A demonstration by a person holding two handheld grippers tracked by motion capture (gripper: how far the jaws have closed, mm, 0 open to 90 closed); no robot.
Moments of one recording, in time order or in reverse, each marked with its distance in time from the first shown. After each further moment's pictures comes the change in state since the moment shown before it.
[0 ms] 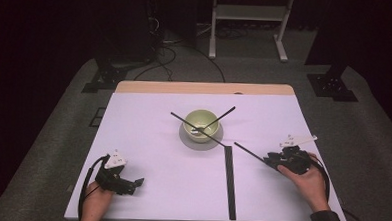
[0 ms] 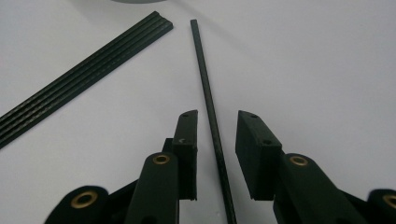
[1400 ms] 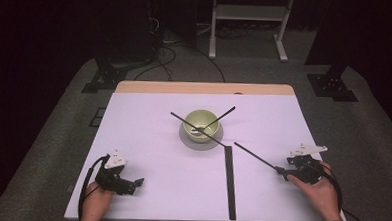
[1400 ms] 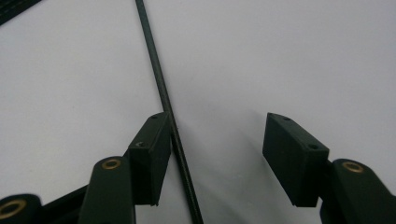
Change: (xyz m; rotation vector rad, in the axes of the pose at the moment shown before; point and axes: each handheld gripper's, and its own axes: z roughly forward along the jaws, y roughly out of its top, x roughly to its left) left arm 0.000 0.000 0.000 0.000 0.000 0.000; right arm -0.007 -0.035 -0.014 0.071 -0.178 0.046
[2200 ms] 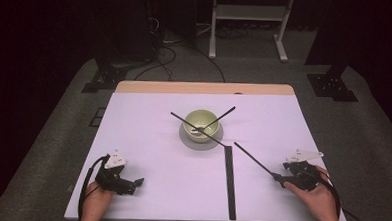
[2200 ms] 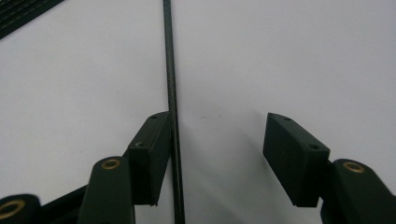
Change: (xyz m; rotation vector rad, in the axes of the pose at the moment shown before) left arm 0.000 0.000 0.000 0.000 0.000 0.000; right arm 0.021 -0.004 -0.005 0.009 0.019 -0.036
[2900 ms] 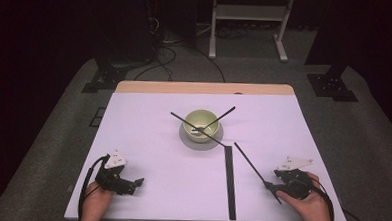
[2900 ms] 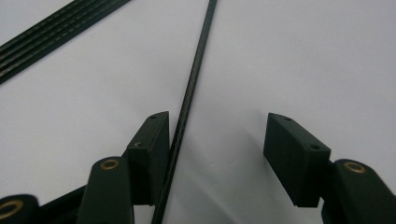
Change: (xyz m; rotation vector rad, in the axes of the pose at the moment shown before) left arm 0.000 0.000 0.000 0.000 0.000 0.000; right arm 0.032 0.000 -0.002 0.005 0.061 -0.044
